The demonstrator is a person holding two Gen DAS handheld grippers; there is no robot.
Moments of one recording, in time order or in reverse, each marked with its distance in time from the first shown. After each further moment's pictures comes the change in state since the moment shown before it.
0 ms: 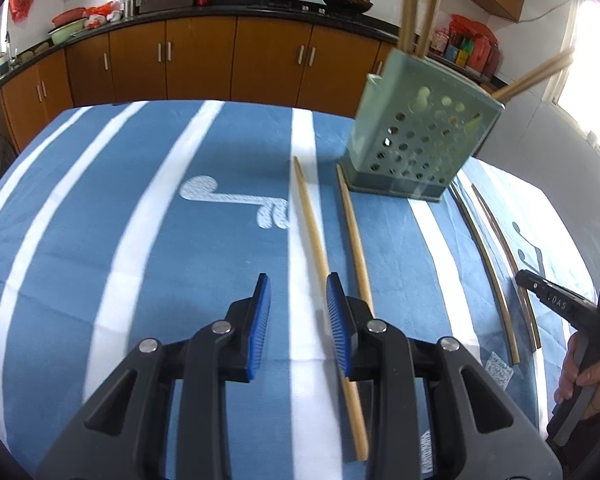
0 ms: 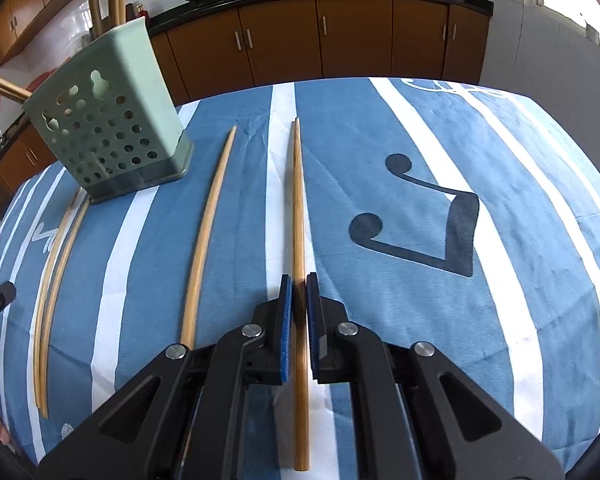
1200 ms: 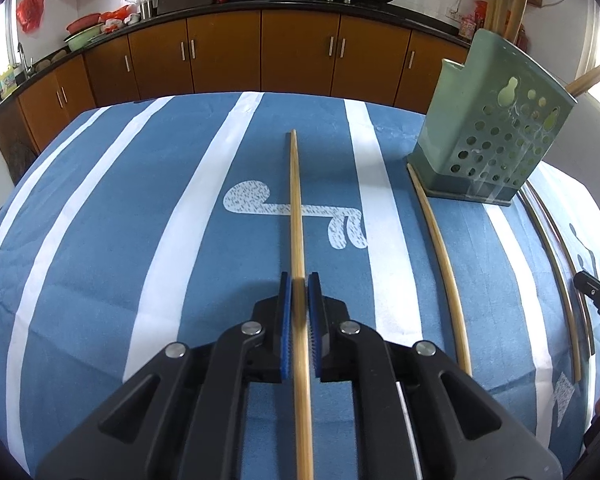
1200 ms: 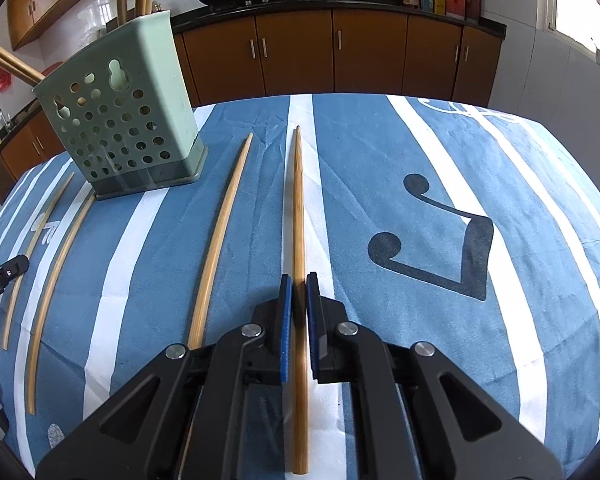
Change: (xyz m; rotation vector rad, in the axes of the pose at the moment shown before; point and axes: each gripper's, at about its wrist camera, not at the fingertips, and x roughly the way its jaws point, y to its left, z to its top) left arm 0.041 0.034 0.016 0.010 0.013 0.136; right arm 0.004 0.016 0.001 -0.079 -0.056 -0.010
